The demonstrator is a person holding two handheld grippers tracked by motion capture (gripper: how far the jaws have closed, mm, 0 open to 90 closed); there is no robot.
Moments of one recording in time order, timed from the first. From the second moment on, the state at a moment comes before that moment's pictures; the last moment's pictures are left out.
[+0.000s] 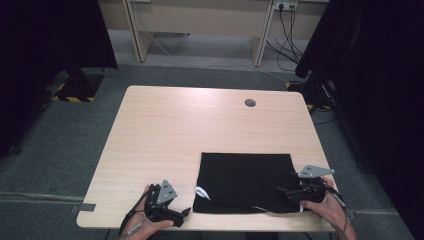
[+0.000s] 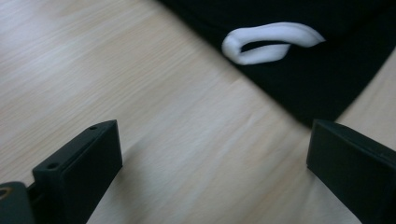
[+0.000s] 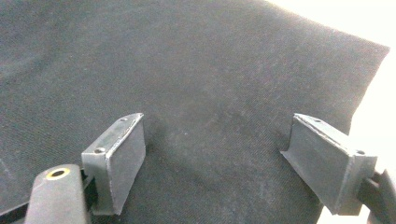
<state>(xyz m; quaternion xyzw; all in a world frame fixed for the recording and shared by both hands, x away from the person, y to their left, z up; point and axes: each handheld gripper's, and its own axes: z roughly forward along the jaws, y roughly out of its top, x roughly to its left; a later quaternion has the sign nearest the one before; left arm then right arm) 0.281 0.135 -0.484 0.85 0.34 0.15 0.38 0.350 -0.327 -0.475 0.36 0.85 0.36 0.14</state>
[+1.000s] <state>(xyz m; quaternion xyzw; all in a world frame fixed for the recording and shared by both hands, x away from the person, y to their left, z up) 0.311 0.074 -0.484 0.86 0.32 0.14 0.38 0.350 -0.326 -0.474 0.36 0.85 0.36 0.14</state>
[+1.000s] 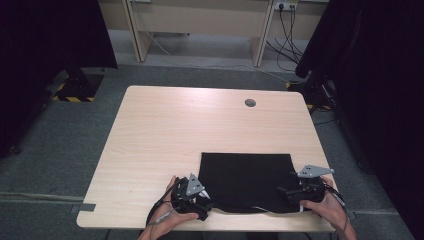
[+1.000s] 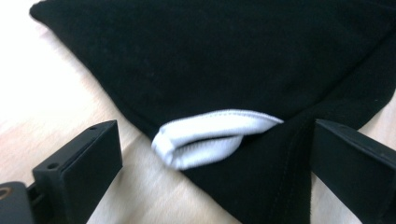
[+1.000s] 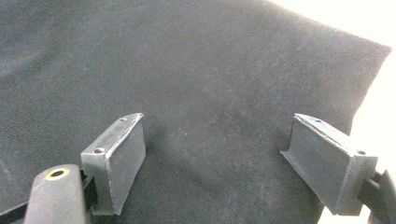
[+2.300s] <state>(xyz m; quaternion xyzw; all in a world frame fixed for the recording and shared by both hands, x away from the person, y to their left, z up) 0.306 0.061 -0.482 0.85 0.29 0.12 0.42 0.340 -0.340 -0.468 0.38 0.85 0.33 0.14</state>
